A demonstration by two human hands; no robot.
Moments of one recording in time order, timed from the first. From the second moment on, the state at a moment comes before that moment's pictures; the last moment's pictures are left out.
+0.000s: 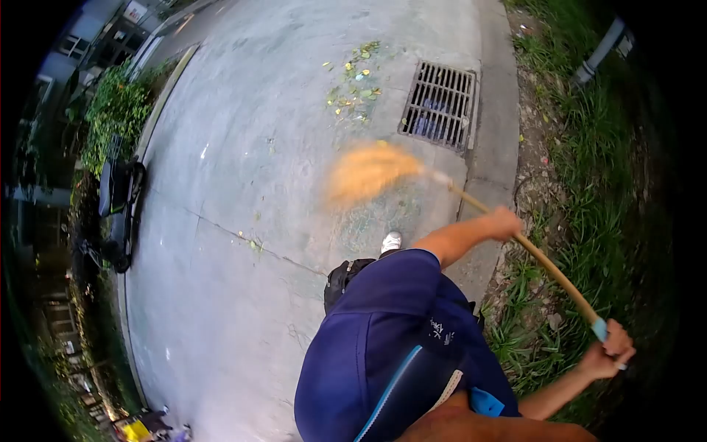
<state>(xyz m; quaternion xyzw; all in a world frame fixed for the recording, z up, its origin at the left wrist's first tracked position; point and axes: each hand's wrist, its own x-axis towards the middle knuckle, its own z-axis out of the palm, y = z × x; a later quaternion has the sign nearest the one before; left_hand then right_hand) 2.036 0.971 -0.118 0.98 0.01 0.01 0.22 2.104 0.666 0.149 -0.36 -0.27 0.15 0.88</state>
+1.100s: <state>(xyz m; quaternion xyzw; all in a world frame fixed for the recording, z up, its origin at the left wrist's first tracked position) 1.595 1.149 -0.249 0.76 0.58 -0.17 0.25 1.931 1.074 -0.022 -0.34 -0.20 0.63 0.67</state>
